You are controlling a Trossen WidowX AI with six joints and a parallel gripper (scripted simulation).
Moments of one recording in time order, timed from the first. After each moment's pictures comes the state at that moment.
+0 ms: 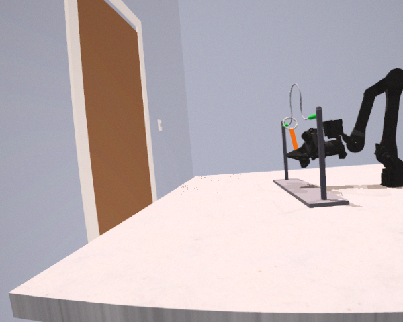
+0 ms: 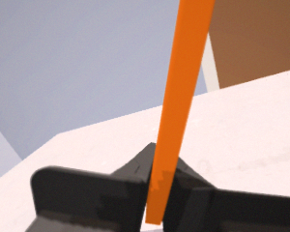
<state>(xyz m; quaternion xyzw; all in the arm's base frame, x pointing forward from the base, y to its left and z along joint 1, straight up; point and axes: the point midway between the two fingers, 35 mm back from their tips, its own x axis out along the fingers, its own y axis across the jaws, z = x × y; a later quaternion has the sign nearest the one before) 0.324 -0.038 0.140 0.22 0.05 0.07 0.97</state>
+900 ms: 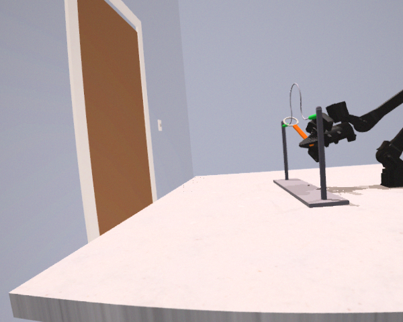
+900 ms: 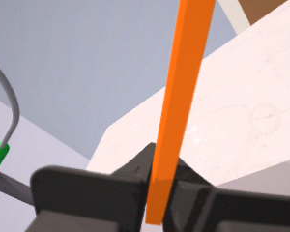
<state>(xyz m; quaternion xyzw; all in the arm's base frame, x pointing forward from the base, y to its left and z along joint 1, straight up) 0.287 0.009 0.179 0.39 0.16 0.12 0.90</state>
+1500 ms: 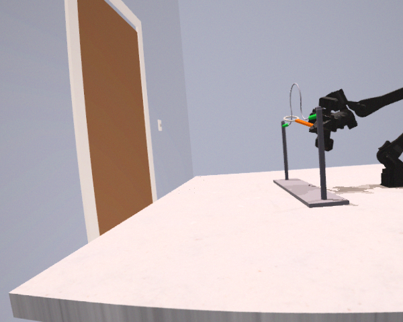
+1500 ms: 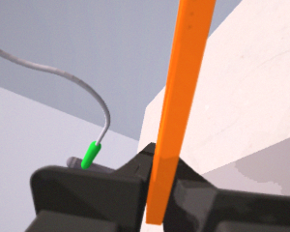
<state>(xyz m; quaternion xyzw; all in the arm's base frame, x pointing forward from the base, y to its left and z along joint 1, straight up) 0.257 0.026 0.226 0.51 0.24 0.18 0.80</state>
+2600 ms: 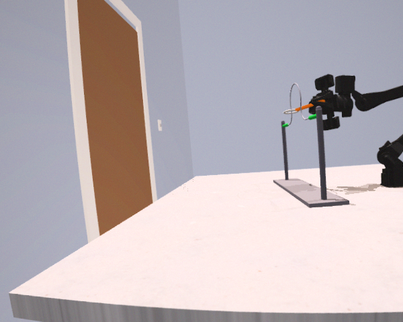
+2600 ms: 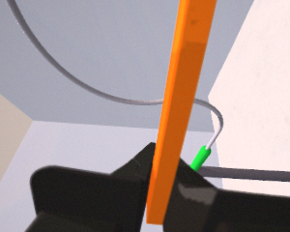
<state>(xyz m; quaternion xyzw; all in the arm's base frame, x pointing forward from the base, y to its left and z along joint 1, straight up) 0.247 0.034 0.312 0.69 0.24 0.24 0.64</state>
